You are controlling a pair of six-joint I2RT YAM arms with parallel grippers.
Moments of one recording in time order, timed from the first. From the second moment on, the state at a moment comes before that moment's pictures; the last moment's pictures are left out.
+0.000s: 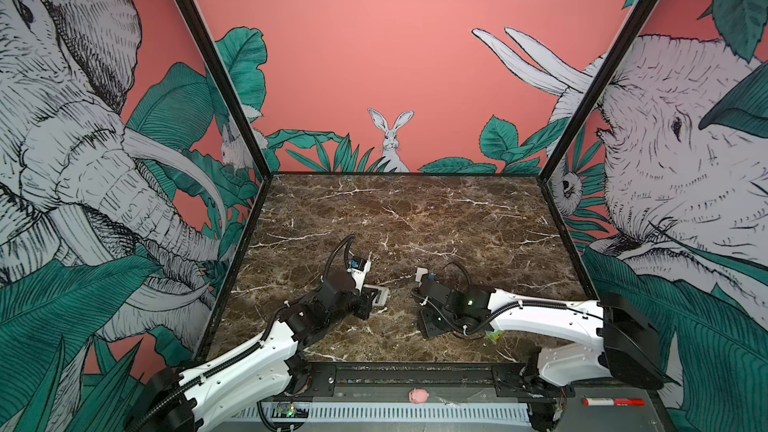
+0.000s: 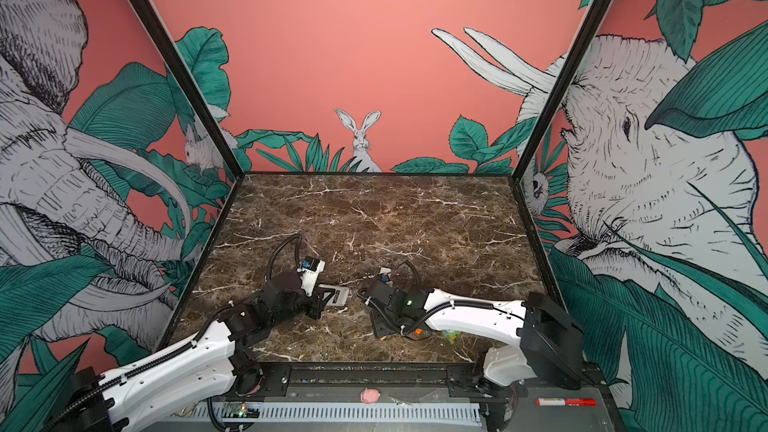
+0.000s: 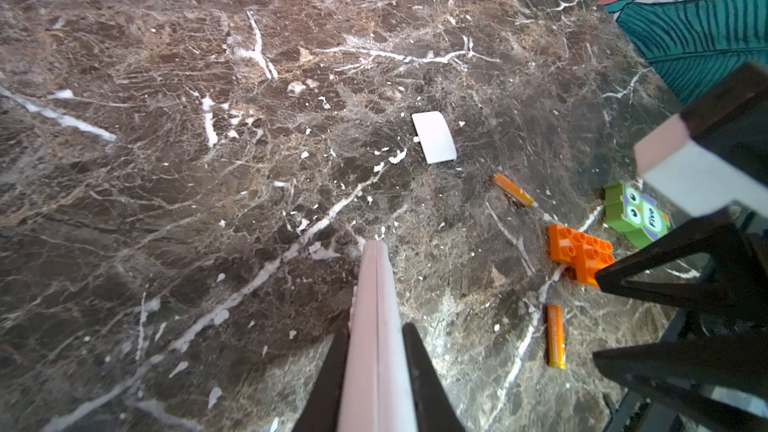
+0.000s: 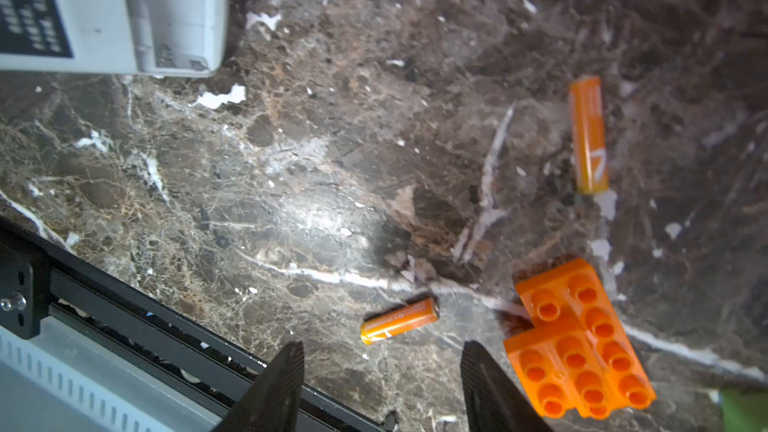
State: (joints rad) left arm -0.81 0.81 0.35 -0.18 0.01 -0.42; right arm 1.16 1.37 0.81 -0.66 0.04 0.86
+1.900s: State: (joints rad) left arm -0.81 0.65 0.23 -0.13 0.23 -0.57; right arm 1.17 1.54 0.80 -0.61 -0.02 0.99
